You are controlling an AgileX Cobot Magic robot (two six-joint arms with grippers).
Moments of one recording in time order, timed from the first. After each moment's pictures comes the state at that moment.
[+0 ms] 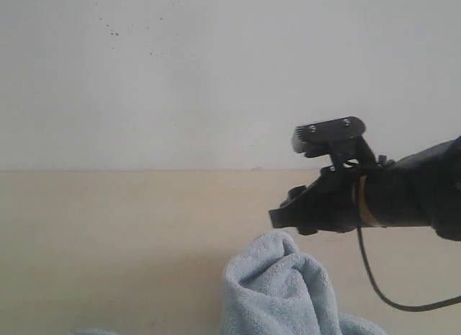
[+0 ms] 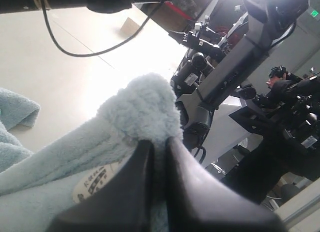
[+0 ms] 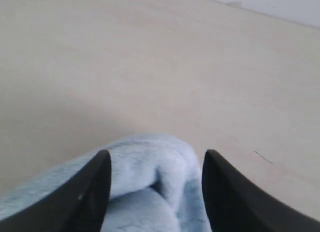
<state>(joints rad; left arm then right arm) -0.19 0.63 -0.33 -1.54 1.21 1.13 0.46 1.62 -0.89 -1.75 -0.04 1.78</state>
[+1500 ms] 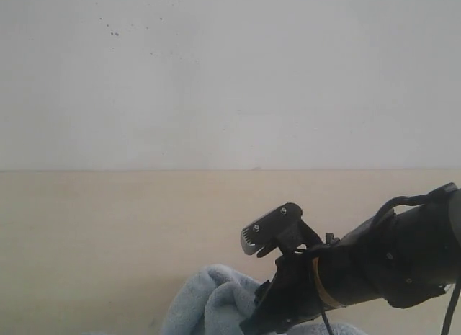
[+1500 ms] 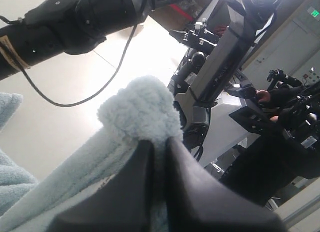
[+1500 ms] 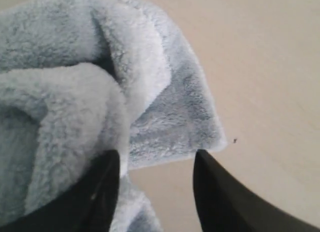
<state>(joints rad) -0.19 0.63 -0.33 -1.54 1.21 1.12 0.60 1.81 -0.84 -1.74 -0.11 1.62</state>
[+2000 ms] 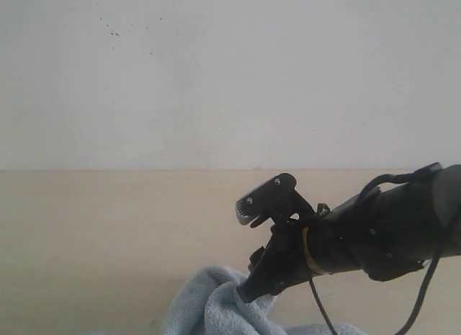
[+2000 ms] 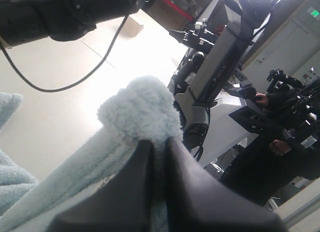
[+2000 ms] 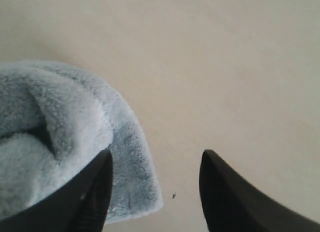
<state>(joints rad) -0.19 0.63 -0.33 -1.54 1.21 1.12 0.60 1.84 -0.94 -1.74 0.00 1.57</state>
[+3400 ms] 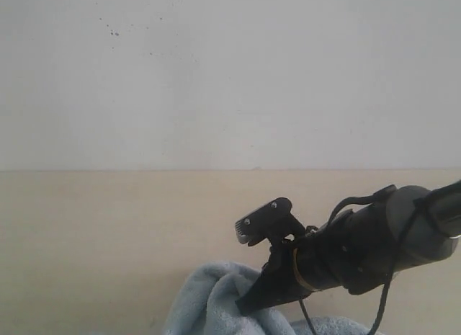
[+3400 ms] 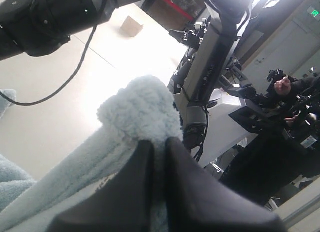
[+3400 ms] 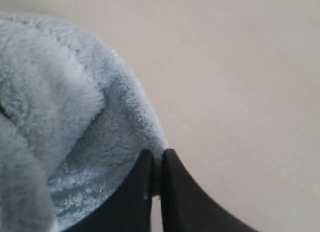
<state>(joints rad) -0.19 0.63 -0.33 -1.54 1.21 1.12 0.60 1.98 -0.99 -1.74 0.06 1.64</state>
